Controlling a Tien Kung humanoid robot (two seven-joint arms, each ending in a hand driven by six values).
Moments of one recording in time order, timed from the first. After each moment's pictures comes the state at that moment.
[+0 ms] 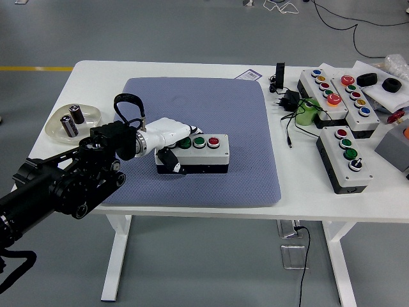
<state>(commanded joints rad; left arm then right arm) -0.91 0.16 -0.58 -0.80 1.97 -0.12 -0.08 0.14 -0.12 0.52 0.18 -0.44 -0.30 -0.04</state>
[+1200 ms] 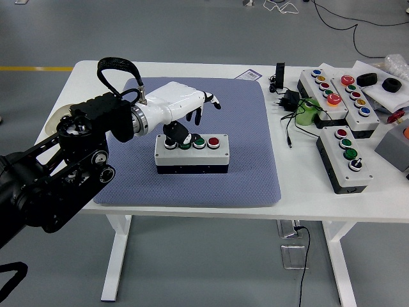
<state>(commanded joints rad) -0.79 0.23 -0.88 -1.40 2.13 -0.37 0.13 0.14 -0.12 0.53 0.18 -0.44 -0.31 -0.04</state>
